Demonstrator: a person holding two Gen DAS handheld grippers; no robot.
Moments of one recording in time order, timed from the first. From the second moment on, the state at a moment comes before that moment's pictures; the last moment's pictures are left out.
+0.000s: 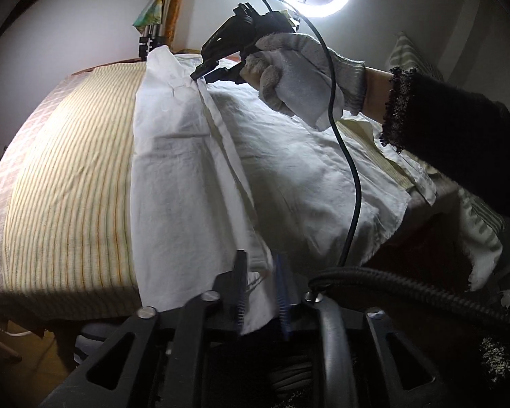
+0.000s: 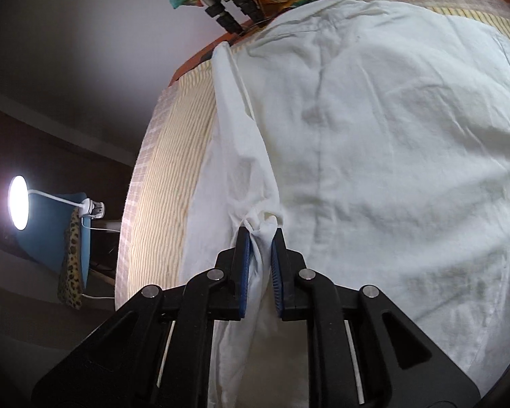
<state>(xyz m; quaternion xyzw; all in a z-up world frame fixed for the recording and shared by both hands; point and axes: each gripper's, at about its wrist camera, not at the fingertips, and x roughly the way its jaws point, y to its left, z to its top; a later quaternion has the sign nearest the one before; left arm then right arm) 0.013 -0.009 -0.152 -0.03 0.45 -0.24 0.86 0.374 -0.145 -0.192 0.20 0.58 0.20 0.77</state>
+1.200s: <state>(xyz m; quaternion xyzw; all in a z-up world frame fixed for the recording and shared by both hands) -0.032 0.072 -0.101 -0.02 0.33 -0.17 0.93 0.129 -0.241 -0.058 0.16 0.41 0.16 0.88</state>
